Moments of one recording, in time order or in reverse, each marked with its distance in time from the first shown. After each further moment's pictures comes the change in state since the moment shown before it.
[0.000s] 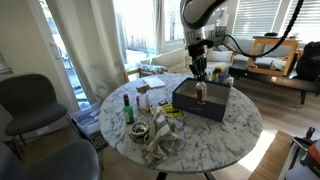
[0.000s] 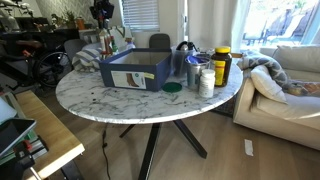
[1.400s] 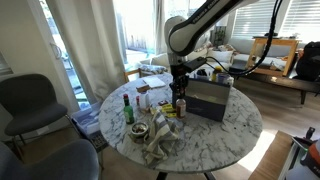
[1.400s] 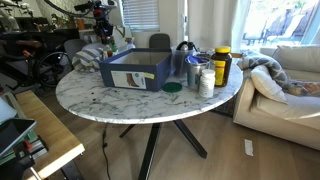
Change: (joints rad) arm 0.082 0.164 0.063 -0.034 0.027 0.311 0.175
